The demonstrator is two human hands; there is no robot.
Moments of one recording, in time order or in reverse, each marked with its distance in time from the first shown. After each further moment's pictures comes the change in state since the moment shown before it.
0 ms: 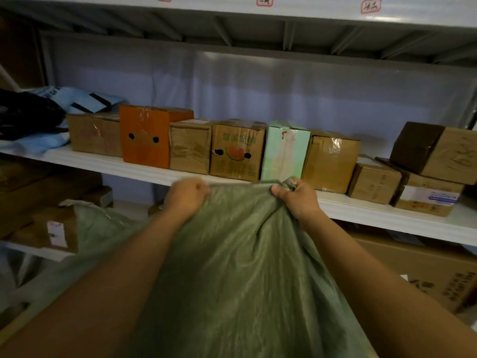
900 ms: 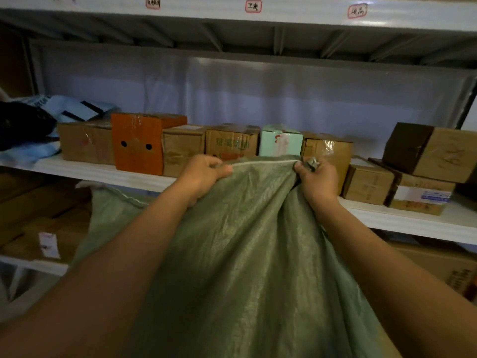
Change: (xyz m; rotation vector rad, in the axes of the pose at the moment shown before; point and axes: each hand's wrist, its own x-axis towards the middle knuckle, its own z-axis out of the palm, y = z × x) left_hand -0.001 0.066 -0.024 -0.451 -0.101 0.055; right_hand 0.022 -0.024 -0.032 -0.079 0.349 -0.139
